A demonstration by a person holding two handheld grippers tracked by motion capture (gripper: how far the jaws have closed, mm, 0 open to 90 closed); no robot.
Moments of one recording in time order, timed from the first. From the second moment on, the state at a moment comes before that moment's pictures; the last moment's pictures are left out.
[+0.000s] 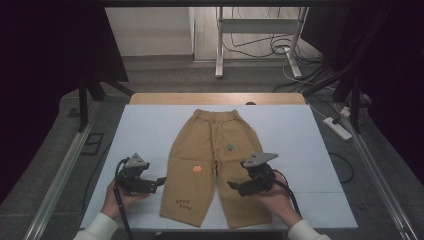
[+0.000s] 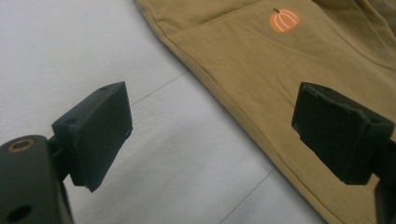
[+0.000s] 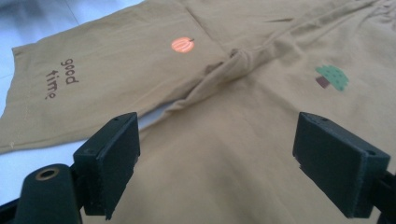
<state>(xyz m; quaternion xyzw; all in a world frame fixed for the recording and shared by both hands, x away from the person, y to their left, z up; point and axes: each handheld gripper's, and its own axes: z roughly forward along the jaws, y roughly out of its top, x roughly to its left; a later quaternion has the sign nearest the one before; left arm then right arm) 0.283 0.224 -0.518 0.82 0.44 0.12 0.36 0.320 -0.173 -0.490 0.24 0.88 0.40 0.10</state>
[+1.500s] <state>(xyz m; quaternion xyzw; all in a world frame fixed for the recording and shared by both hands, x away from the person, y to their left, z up) 0.283 0.224 -0.517 0.81 0.44 0.13 0.36 0.320 -0.086 -0.502 0.18 0.90 0.39 0.07</state>
